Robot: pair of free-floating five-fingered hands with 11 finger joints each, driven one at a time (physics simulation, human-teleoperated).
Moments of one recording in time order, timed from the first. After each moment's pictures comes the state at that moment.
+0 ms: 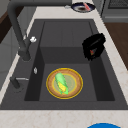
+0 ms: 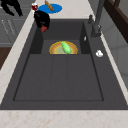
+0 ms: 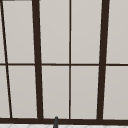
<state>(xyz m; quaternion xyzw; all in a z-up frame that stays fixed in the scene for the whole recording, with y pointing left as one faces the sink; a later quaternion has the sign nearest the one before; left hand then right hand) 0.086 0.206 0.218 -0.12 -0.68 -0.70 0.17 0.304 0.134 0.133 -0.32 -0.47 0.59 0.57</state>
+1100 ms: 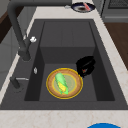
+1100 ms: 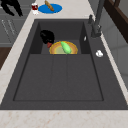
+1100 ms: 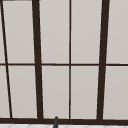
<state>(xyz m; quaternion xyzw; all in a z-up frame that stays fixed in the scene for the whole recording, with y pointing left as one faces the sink) 0.086 0.206 0.218 -0.12 -0.68 -0.70 0.17 0.322 0.137 -0.017 -0.33 -0.50 0.58 0.56</state>
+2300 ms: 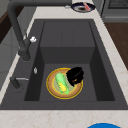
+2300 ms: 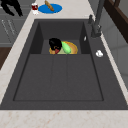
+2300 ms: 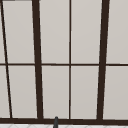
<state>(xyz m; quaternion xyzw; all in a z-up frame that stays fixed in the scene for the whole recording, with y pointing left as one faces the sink) 0.086 0.206 0.218 -0.12 -0.68 -0.70 0.17 0.381 0.153 -0.098 -0.34 -0.49 0.60 0.54</state>
